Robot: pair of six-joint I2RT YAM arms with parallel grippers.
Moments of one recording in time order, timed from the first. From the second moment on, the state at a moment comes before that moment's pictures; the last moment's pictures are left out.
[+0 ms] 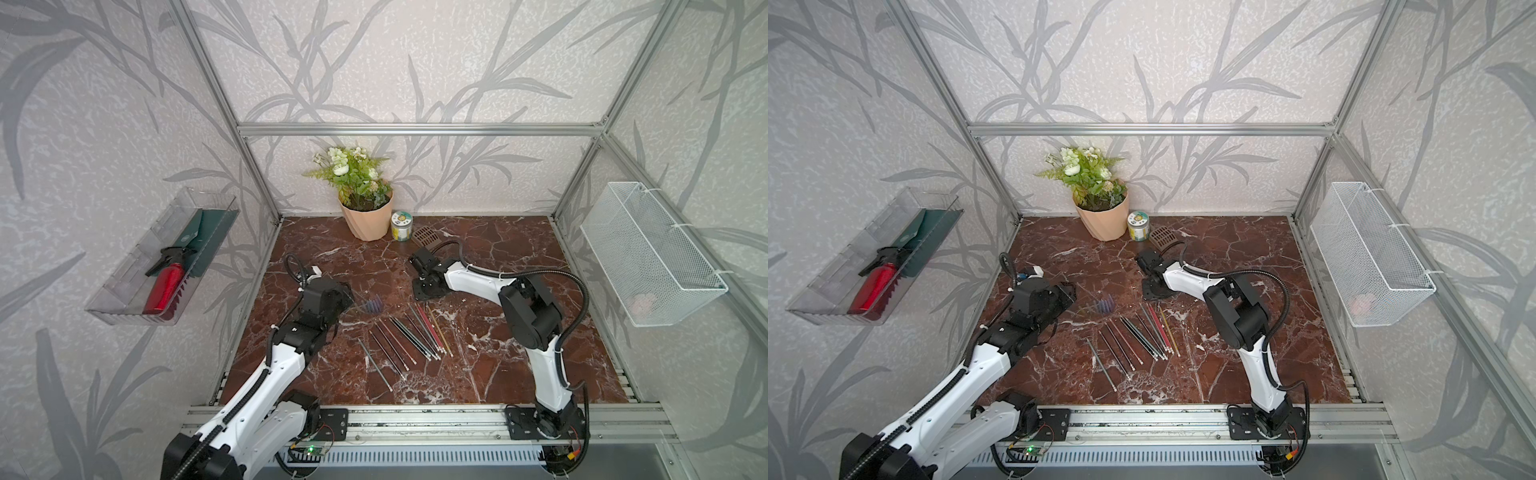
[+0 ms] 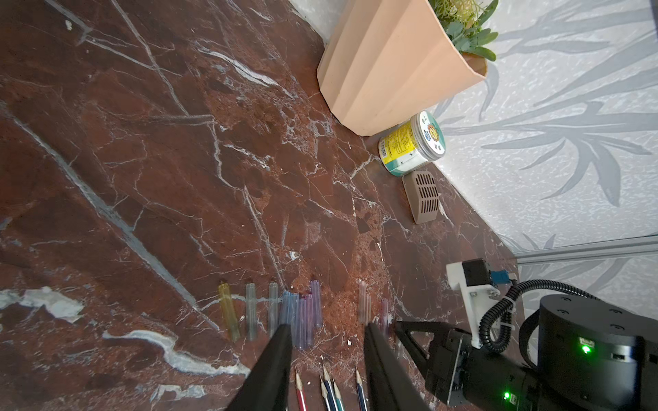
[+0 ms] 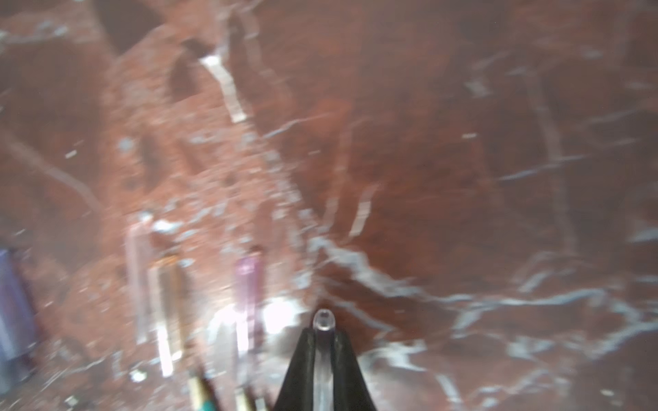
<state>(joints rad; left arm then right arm) -0.30 0.91 0.58 -0.23 -0.15 -0.90 0.71 2.14 1.55 -0.61 0.07 0.50</state>
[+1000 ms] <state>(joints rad) -0.28 0.87 0.57 -0.24 -0.14 -0.90 0.72 2.14 1.57 -0.60 0.05 0.46</state>
